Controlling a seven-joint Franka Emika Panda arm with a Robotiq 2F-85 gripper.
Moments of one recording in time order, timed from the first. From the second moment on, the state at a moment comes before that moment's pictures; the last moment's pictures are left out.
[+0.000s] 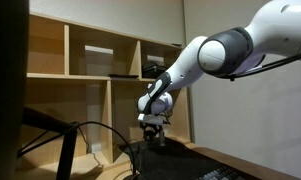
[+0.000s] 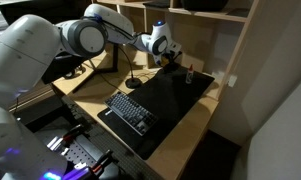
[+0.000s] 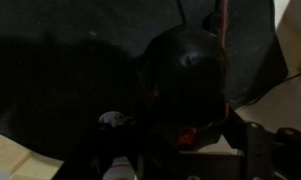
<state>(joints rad) 0.05 0.99 -0.21 -1.15 0.11 2.56 0.71</state>
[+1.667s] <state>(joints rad) -0.02 1.28 -0.20 -0.69 0.08 2.34 1.26</state>
